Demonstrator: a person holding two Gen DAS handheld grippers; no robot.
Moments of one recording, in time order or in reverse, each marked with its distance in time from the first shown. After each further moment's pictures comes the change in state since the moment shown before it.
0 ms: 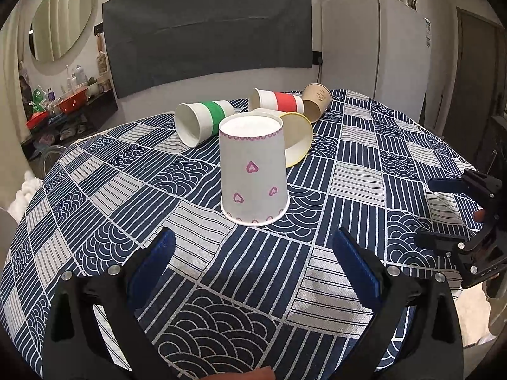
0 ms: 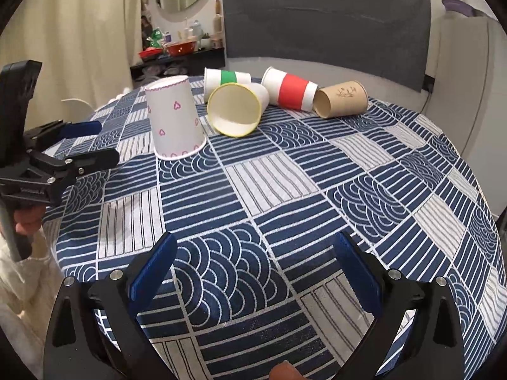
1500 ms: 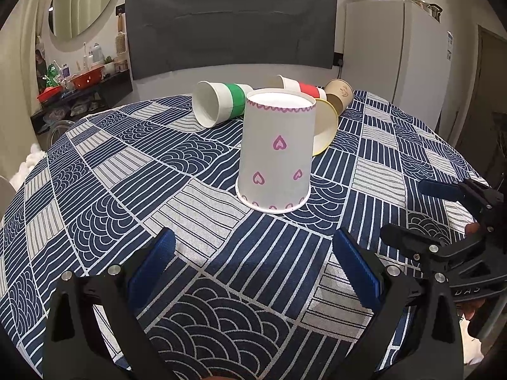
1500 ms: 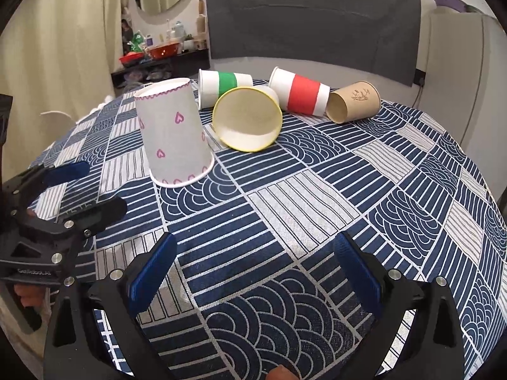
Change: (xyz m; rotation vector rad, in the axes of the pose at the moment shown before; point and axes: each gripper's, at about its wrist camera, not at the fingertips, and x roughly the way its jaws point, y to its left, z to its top) left arm 0.016 0.013 -0.015 -0.098 0.020 0.035; right arm 0.038 0.038 0.027 0.068 -0.013 -0.070
